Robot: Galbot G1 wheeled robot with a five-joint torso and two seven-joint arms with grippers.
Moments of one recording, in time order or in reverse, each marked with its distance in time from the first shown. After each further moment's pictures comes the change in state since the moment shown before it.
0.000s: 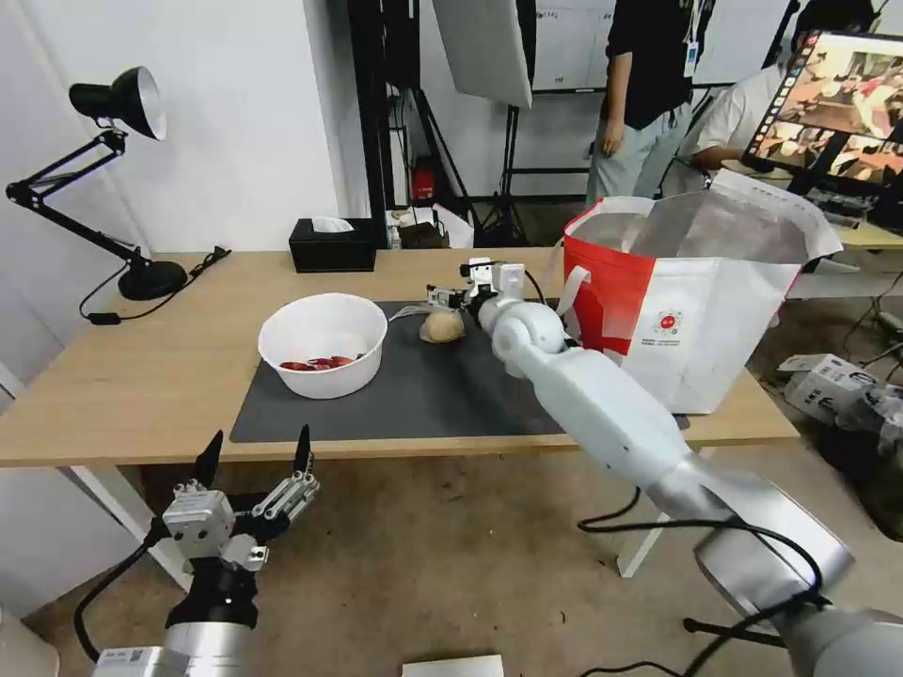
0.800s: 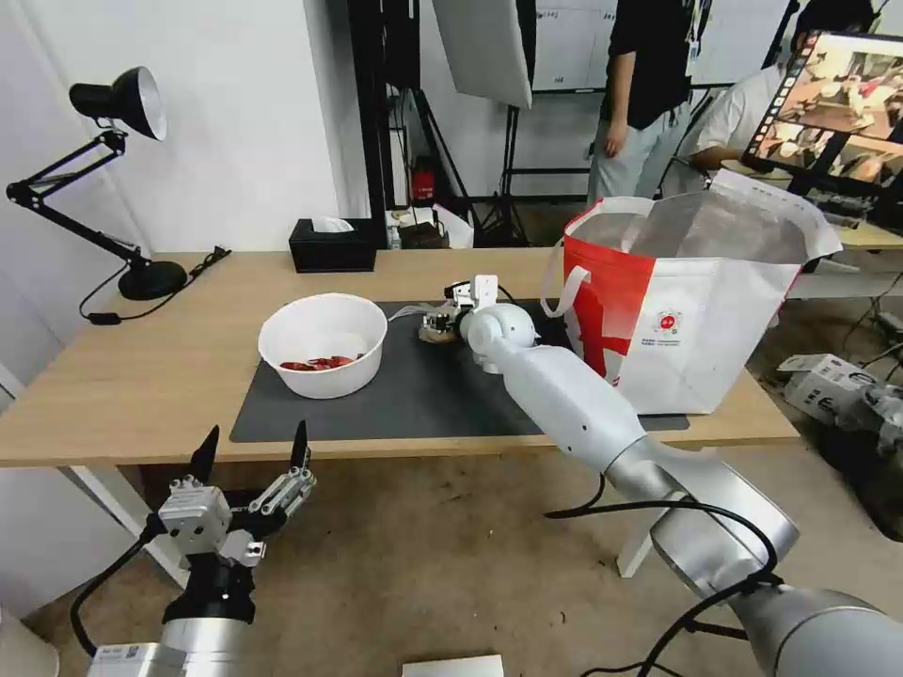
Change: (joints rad) left arm -0.012 0.006 -0.009 0.000 -0.005 -0.001 -0.002; right arm 0.002 0.064 0.000 -0.118 0.025 -0.080 0.055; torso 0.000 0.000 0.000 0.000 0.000
